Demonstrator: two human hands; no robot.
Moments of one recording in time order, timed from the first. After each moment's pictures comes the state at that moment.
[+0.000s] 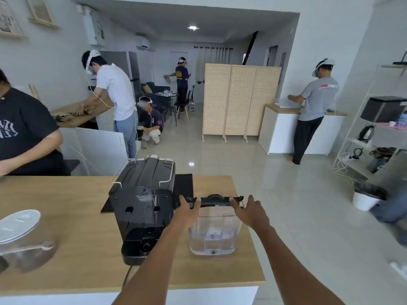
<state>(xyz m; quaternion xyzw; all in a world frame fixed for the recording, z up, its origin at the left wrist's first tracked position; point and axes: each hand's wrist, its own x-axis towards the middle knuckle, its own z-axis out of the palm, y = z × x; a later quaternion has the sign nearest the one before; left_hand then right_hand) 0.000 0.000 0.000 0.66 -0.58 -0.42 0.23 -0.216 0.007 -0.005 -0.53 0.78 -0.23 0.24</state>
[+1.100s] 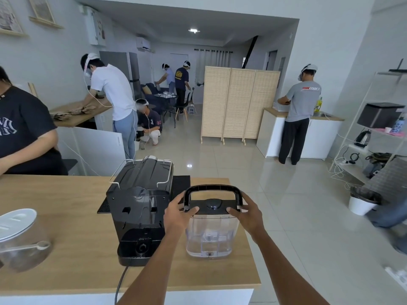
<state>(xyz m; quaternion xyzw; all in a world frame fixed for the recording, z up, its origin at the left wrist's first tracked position) 0.006 -0.002 -0.020 0.64 -0.51 -0.36 0.45 -0.222 0.016 -0.016 -0.52 0.67 -0.44 0.30</state>
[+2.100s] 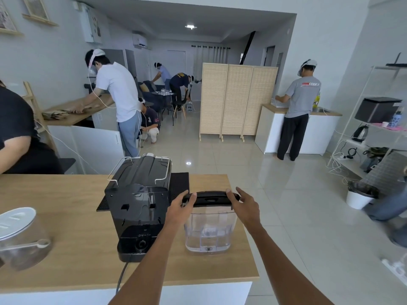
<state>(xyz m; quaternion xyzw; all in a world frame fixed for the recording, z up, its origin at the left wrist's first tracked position) 0.004 -0.006 -0.019 0.62 -0.54 -0.41 0.38 -0.211 0.018 -0.001 -0.49 0.69 -0.44 0.29</state>
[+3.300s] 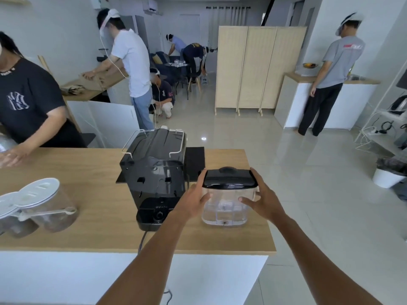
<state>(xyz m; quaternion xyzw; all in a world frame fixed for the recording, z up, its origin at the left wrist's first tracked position) 0.020 0.012 -0.049 0.56 -0.76 -0.25 0.21 -0.241 0.016 -0.069 -0.69 0.61 -0.34 0.22</state>
